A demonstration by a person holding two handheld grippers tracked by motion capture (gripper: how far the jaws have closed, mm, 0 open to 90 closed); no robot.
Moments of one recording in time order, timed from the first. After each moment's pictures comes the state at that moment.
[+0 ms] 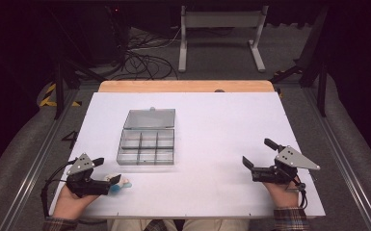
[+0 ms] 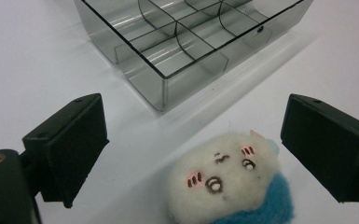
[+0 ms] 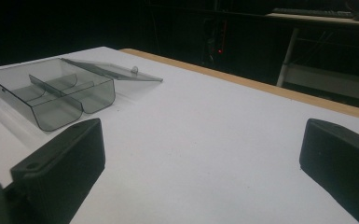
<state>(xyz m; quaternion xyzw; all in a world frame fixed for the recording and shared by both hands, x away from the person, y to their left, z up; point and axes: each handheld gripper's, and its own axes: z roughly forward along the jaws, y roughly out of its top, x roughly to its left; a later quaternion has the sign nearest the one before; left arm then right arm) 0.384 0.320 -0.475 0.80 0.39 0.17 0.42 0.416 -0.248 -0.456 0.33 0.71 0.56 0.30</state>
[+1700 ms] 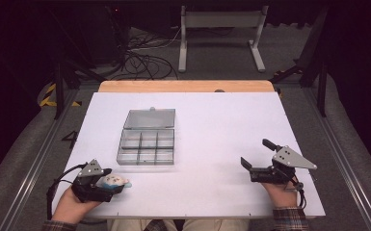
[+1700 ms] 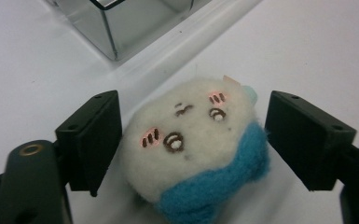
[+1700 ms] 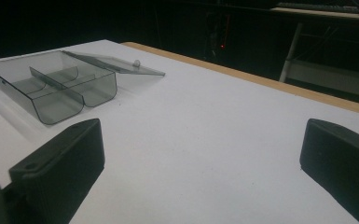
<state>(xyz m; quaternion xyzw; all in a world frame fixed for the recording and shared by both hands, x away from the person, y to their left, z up) 0.381 0.309 -0.487 0.85 0.36 0.11 0.35 0.417 -0.244 -0.458 0.32 0.71 0.55 0.29</state>
